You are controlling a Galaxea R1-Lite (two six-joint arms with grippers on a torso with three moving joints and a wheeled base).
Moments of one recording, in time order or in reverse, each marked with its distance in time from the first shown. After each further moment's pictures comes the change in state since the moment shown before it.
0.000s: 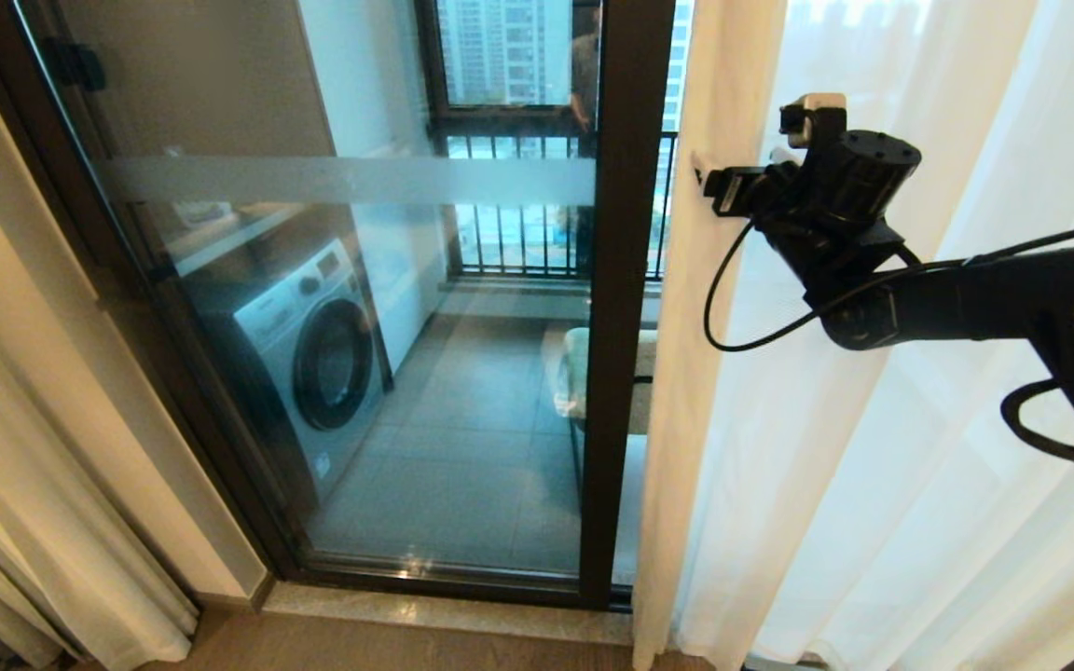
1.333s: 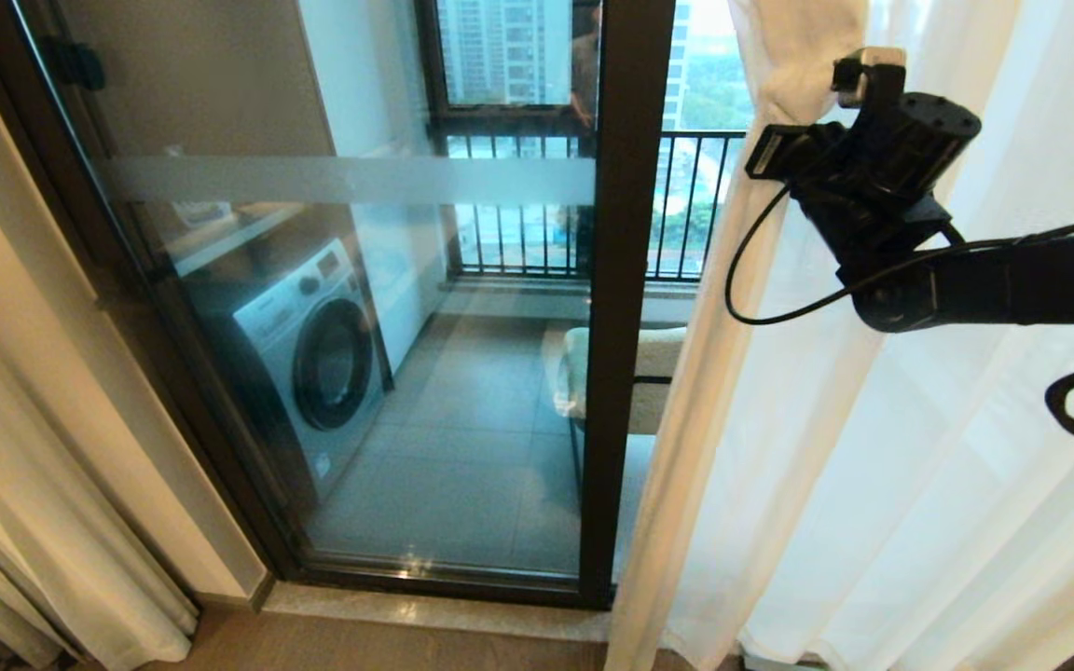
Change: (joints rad) left arm 0.000 0.000 0.000 0.000 0.000 0.000; right arm -0.034 -0.066 0.010 -0.064 -0.004 0.016
